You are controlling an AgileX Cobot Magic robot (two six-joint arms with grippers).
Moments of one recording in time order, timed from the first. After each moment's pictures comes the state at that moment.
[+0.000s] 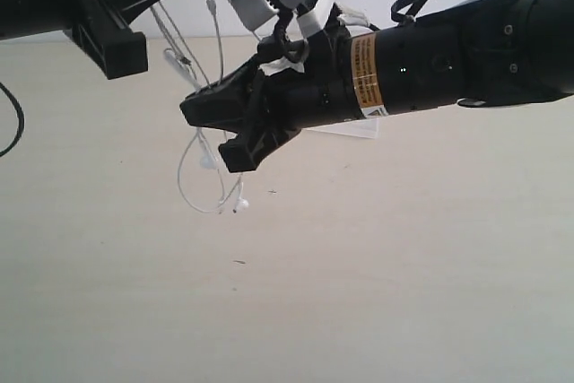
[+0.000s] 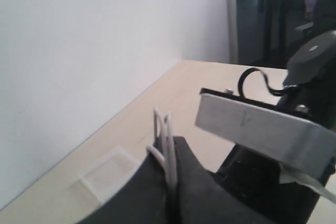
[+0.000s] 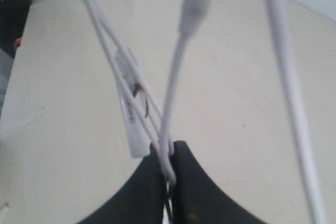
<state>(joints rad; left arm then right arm) -0.33 1.20 -0.78 1.25 -0.53 -1.01 0.60 1.68 -0.93 -1.36 -0.67 1.17</state>
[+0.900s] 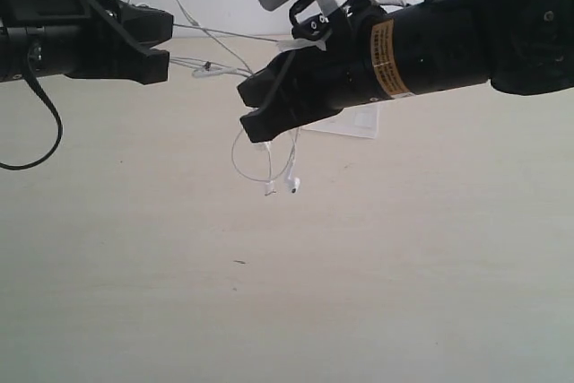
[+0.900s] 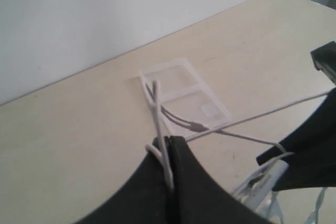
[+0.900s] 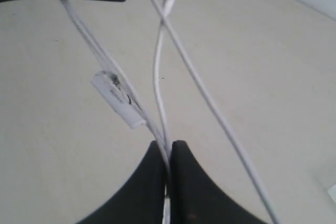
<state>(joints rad) -0.33 1.31 -0.76 1.23 -0.21 -1.18 0.60 1.59 -0.94 -1.67 -0.36 1.56</state>
